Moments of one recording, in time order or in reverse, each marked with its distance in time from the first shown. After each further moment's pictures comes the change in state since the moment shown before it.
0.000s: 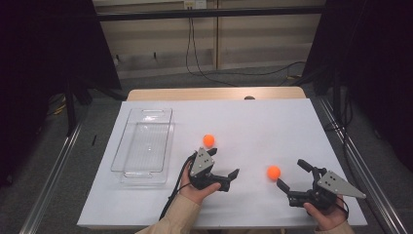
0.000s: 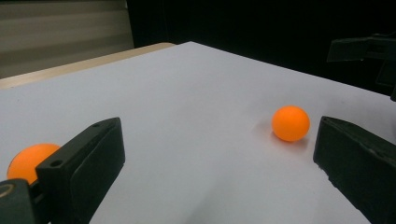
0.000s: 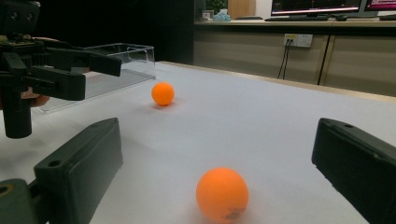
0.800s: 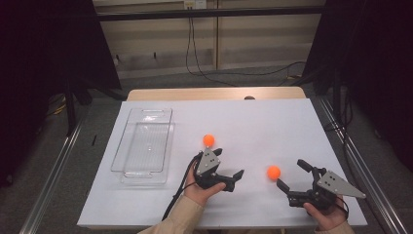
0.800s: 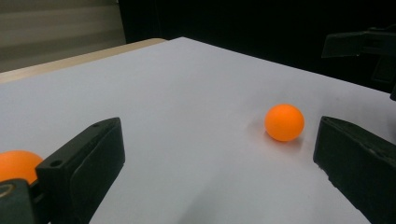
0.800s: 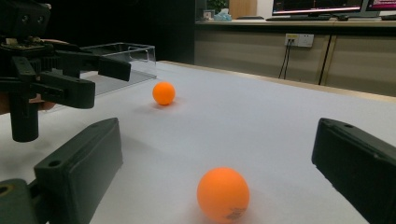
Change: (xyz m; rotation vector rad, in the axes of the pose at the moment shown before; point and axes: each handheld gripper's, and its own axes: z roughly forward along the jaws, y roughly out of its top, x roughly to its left) left arm -0.006 0.000 0.012 0.024 -0.027 -0.002; right arm 0.000 0.000 0.000 -0.004 0.000 0.002
